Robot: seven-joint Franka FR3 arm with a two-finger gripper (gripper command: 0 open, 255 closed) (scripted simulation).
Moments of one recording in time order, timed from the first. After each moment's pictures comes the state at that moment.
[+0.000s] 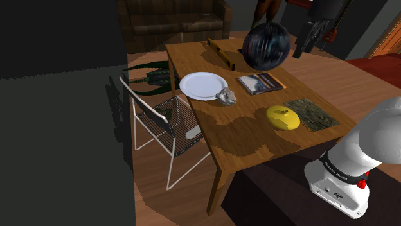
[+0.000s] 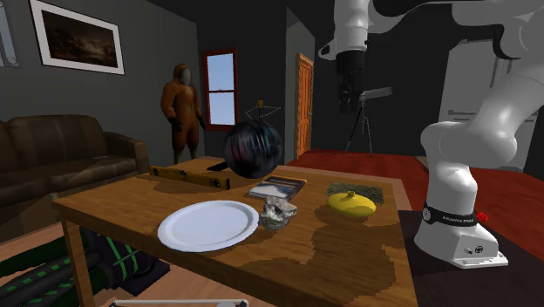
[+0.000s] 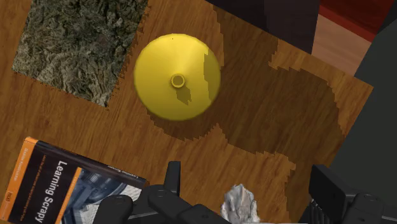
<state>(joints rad) 0.02 -0.75 -0.07 -2.37 0.02 1.58 -0.09</state>
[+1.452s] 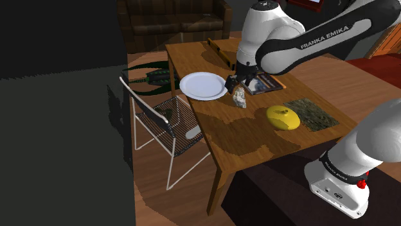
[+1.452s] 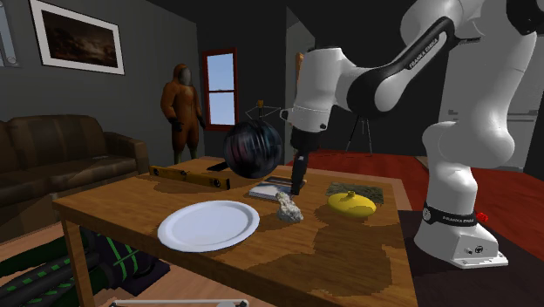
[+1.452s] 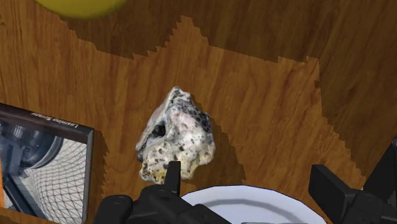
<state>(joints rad) -0.05 -0.25 0.31 -2.51 -0.15 2.36 0.49</state>
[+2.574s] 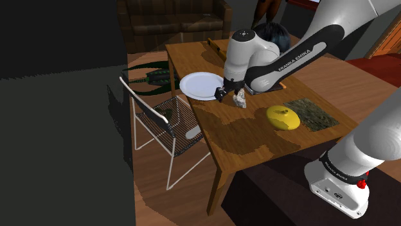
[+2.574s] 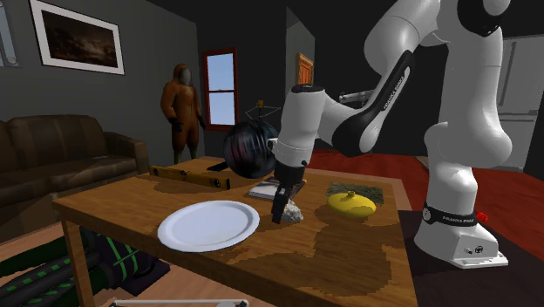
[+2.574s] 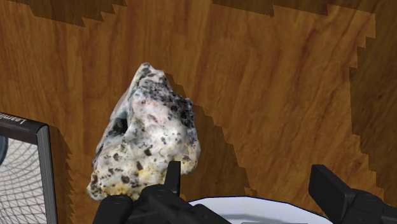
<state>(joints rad) -0.12 0.03 0.36 -2.44 -0.45 2.55 0.79</state>
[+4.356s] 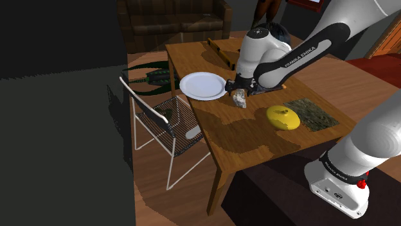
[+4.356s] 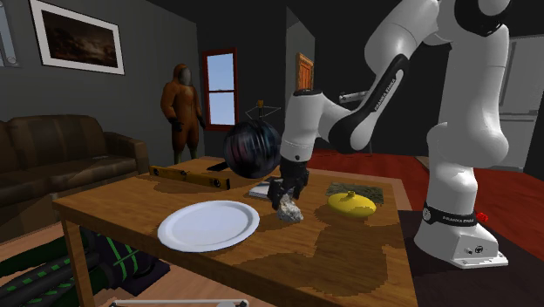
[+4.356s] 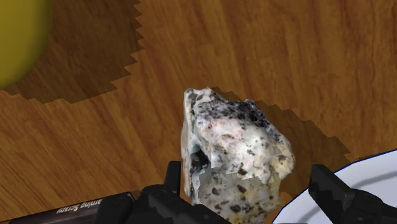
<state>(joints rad) -0.20 -0.02 0.30 -2.52 -0.41 2.60 1.15</state>
